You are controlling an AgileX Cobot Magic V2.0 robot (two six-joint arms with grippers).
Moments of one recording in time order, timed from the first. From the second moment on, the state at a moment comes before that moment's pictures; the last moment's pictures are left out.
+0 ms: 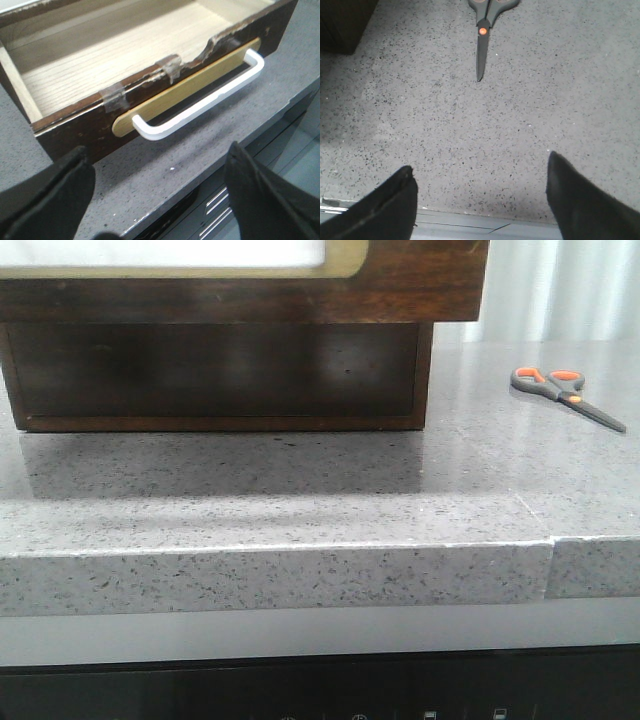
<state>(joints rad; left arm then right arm) -0.54 0.55 -0.91 -0.06 0.90 0.12 0.04 0.73 -0.72 0.02 0.71 -0.06</state>
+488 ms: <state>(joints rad) -0.54 0.55 -0.91 -0.05 0.90 0.10 0.04 0.75 -0.74 0.02 0.63 -0.06</state>
